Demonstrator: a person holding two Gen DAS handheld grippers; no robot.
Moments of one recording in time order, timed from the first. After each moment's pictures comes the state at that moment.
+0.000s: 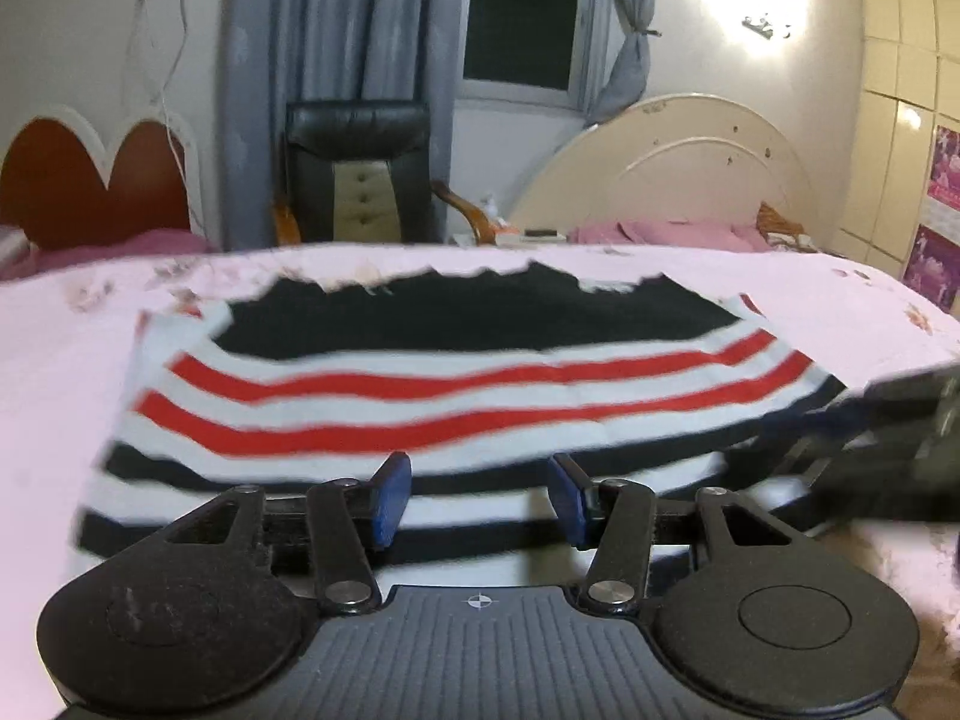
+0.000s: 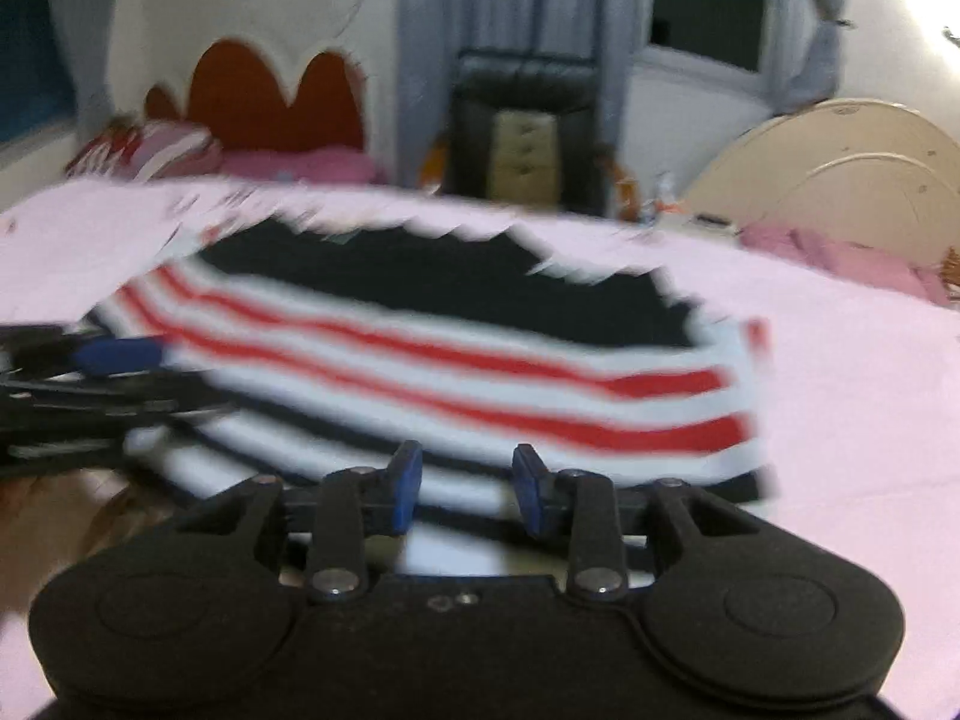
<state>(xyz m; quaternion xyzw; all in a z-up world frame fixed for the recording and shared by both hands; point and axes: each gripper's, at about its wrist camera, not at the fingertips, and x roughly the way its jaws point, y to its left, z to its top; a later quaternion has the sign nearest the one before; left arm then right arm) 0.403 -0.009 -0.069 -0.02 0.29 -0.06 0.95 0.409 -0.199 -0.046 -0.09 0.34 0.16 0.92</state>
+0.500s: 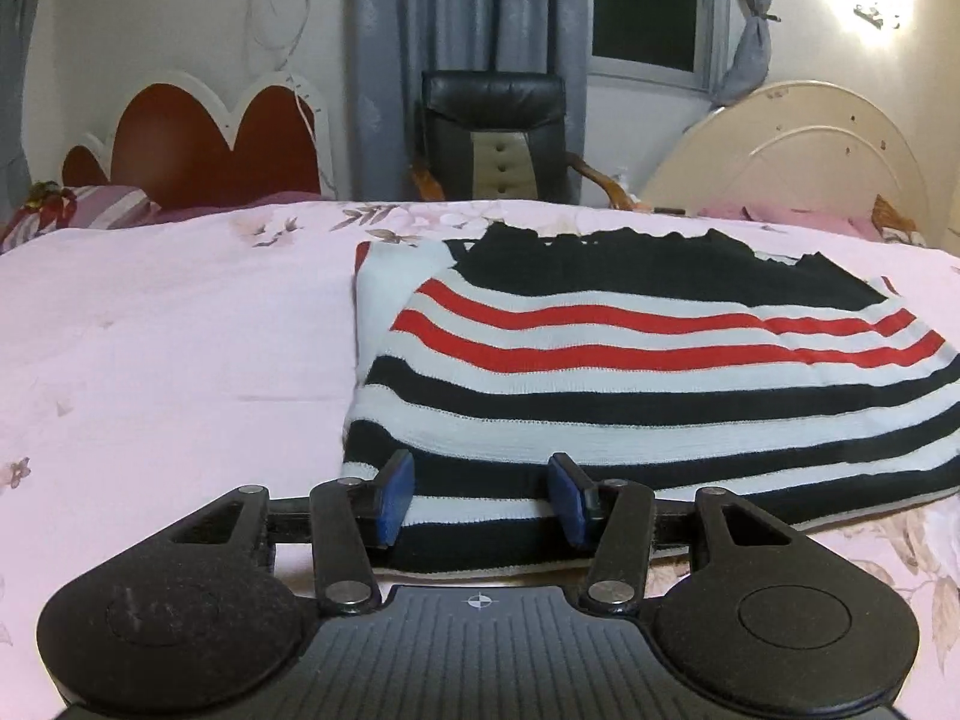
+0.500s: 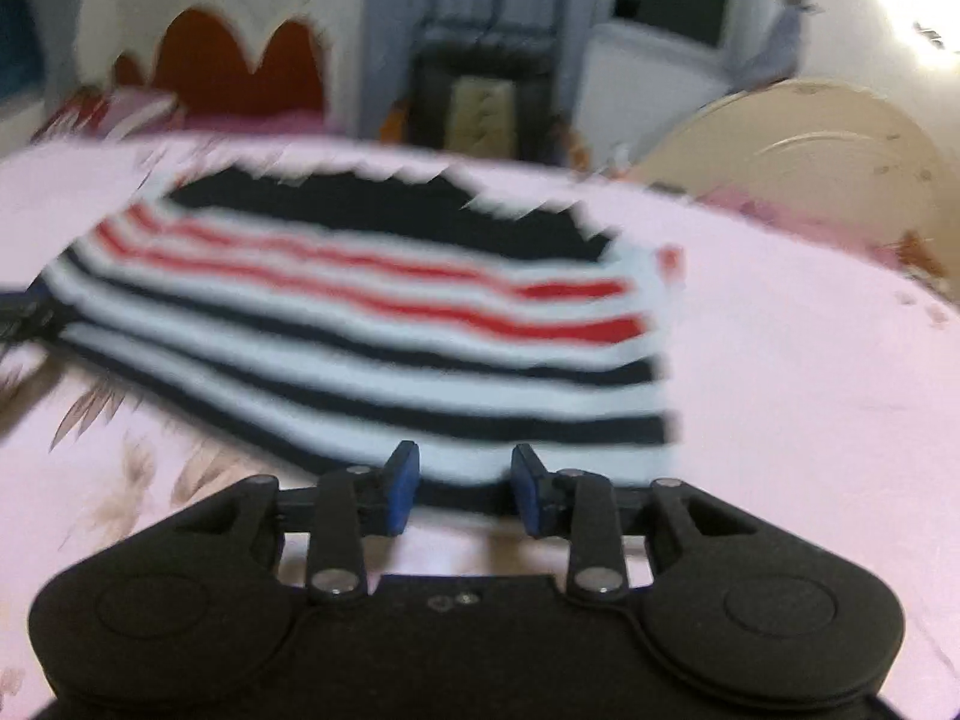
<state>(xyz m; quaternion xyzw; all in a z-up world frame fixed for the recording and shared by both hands) 0.365 0.070 -0.074 -0.01 0.32 0.06 0.95 0.372 -0.251 -0.038 -0.11 0.34 0.09 0.93</state>
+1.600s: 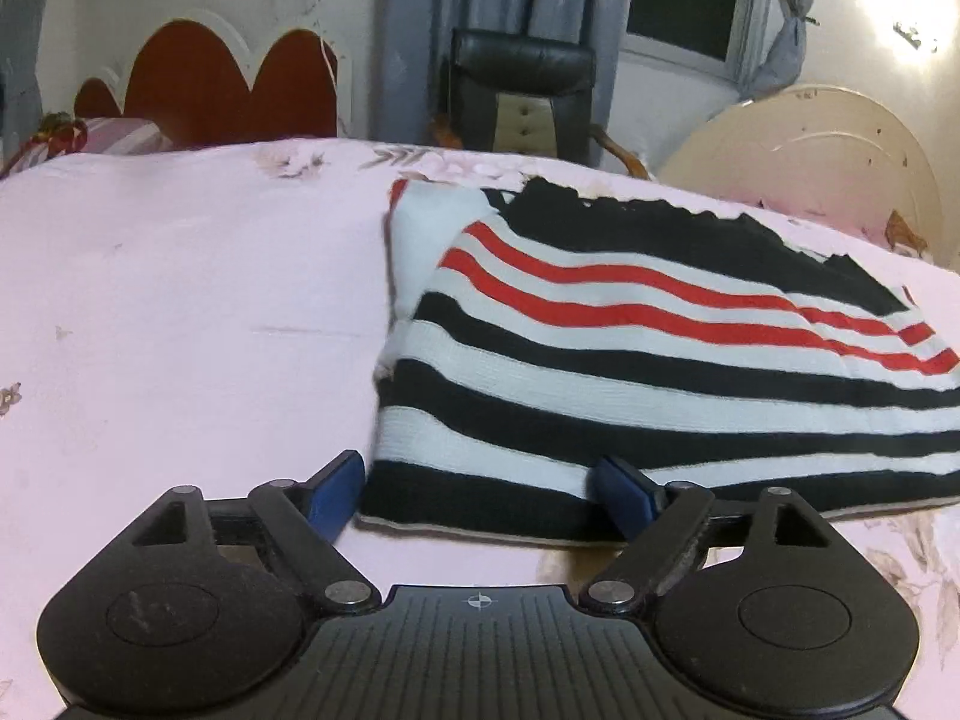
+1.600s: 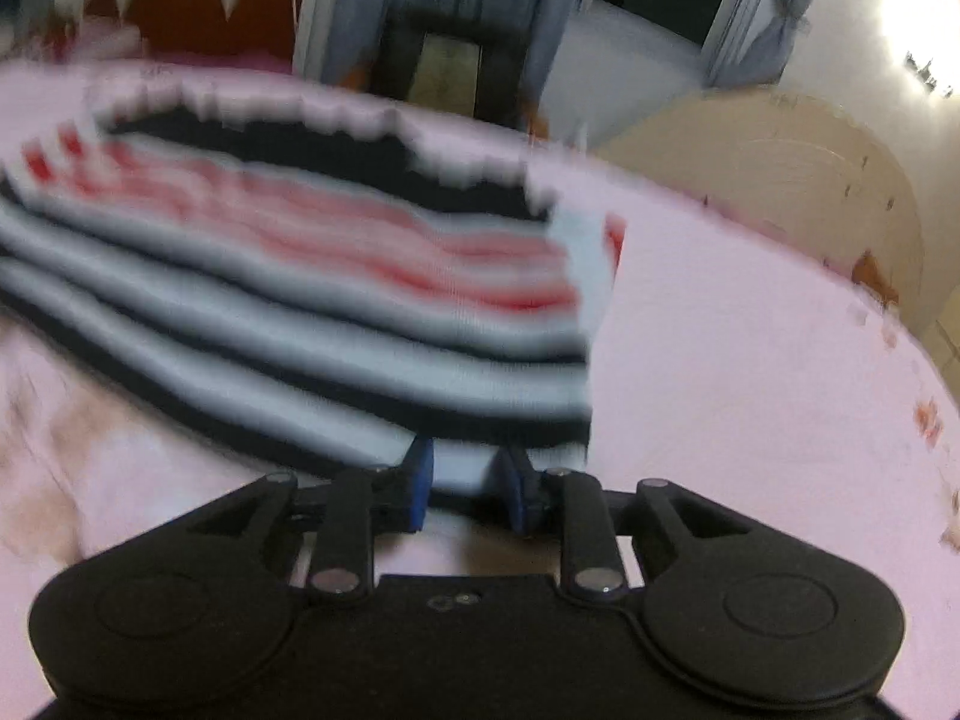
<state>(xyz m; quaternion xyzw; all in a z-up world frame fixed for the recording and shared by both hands) 0.367 0.092 -0.090 -0.05 0.35 0.07 0.93 0.391 -0.257 -0.066 -0.18 0.36 0.06 0.91</state>
